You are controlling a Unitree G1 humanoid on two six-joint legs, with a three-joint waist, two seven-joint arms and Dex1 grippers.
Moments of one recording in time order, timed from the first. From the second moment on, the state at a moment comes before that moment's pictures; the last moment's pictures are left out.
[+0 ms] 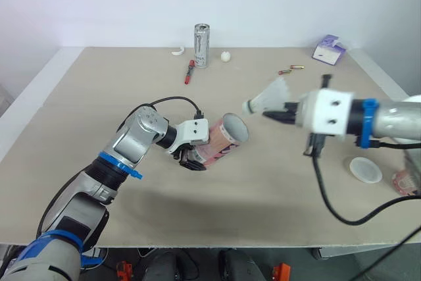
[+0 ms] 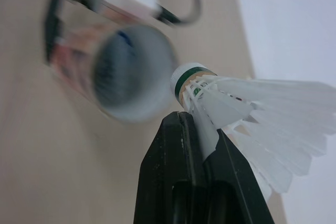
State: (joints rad) left arm -0.86 0.46 -0.46 0.23 0.07 0.42 -1.32; right arm -0.57 -1.07 0.07 -0.51 0.25 0.31 1.00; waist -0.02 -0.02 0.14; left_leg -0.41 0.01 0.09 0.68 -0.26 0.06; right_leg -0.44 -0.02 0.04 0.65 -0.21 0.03
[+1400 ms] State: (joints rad) left arm -0.84 0.48 -0.46 0.19 0.06 0.44 -1.32; right arm -0.81 -0.64 -0.18 0.60 0.34 0.57 0.68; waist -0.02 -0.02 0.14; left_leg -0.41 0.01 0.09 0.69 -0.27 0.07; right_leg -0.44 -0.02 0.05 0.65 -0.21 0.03
